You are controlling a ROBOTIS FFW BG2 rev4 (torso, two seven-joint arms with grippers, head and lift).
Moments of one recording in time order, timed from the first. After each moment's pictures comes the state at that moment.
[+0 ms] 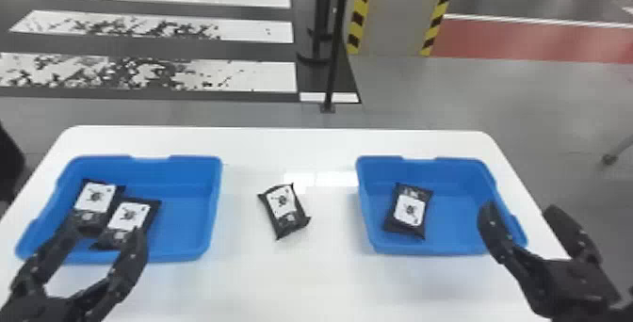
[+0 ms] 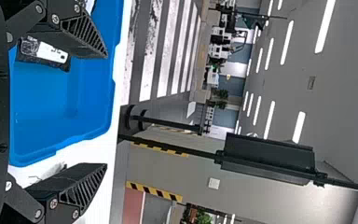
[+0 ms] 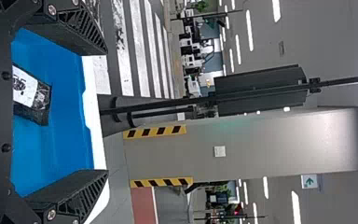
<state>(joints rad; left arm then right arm) 0.71 0.02 0.17 -2.15 0.26 0.00 -0.28 0.67 -0.03 -0.28 -2.16 -0.30 -0.02 0.19</state>
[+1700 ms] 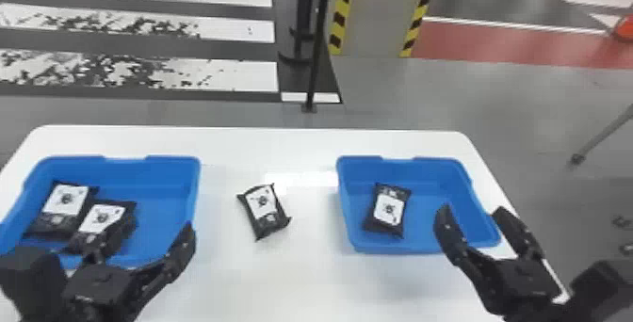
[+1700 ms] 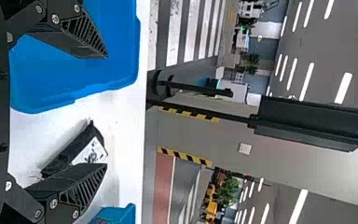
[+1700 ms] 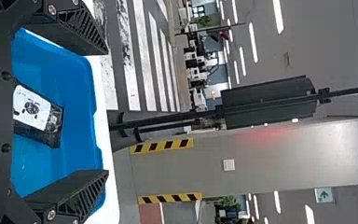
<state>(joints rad) 0.50 0.08 0.01 -2.01 0.19 0.16 -0.28 0.66 -0.05 -0.23 -2.13 -0.31 -0.02 0.21</state>
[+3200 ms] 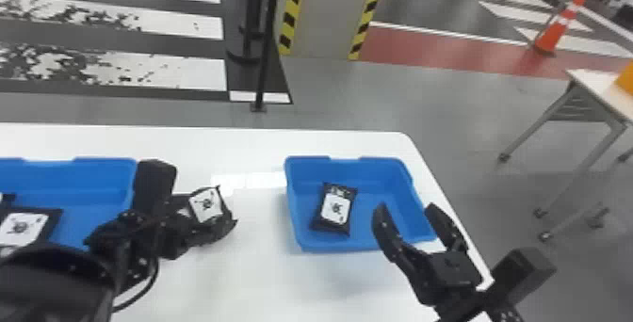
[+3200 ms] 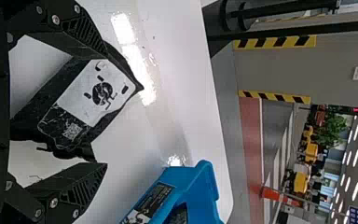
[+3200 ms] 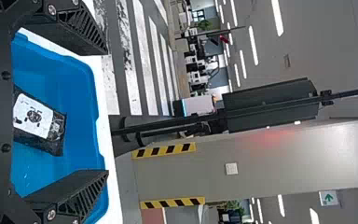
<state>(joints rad) -0.13 0.11 -0.36 -1.46 0.12 0.51 -0.27 0.66 -0.05 -0.21 -2.13 -0.32 -0.01 0.21</state>
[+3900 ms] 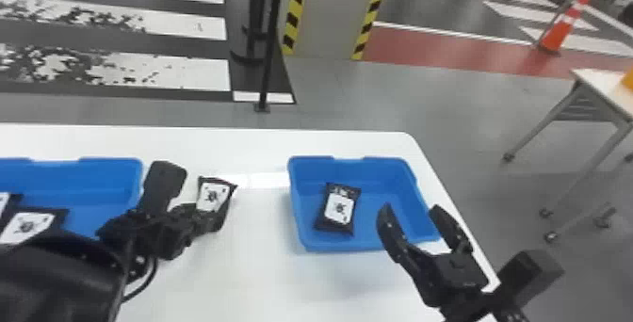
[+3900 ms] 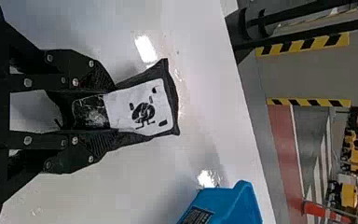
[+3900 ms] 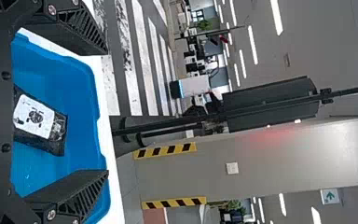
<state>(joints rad) -0.17 0.09 -0.36 -1.40 -0.03 0.60 -0.28 0.66 -0.06 -0.21 -2.13 -0.34 -0.01 0.21</state>
